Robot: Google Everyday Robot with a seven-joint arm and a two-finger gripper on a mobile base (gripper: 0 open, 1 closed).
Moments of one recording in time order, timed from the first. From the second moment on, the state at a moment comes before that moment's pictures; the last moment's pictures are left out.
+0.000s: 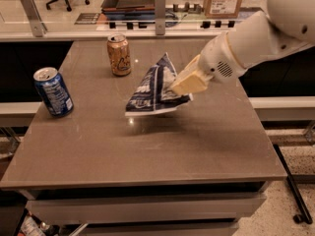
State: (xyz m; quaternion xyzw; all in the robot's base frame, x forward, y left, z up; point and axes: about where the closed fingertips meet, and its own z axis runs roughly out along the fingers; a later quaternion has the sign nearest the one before) arm 0.527 -0.055 0.914 -0.55 0.75 0.21 0.32
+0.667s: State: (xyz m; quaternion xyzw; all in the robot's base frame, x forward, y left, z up) arm 0.461 0.027 0.898 -0.61 0.70 0.21 0.29
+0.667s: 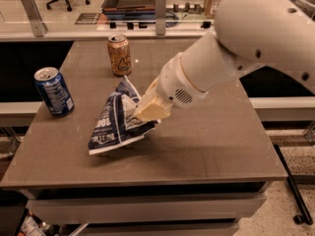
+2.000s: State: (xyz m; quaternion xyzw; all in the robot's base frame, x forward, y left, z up) arm 0.464 0.095 0.892 -0.67 0.66 0.20 0.29
